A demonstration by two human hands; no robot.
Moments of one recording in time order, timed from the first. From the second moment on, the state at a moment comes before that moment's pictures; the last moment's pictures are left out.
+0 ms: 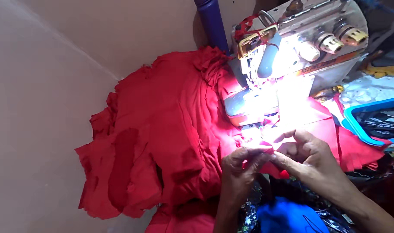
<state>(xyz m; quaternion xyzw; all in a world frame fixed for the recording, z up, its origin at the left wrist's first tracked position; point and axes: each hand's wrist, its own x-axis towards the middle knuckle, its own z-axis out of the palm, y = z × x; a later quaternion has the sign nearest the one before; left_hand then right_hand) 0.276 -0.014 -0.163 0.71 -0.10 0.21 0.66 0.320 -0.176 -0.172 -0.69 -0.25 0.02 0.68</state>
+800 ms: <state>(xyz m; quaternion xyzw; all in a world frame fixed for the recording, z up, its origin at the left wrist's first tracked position) 0.289 0.040 -0.113 0.81 -0.19 0.29 0.47 0.319 -0.159 -0.173 -0.66 -0.36 0.06 0.66</state>
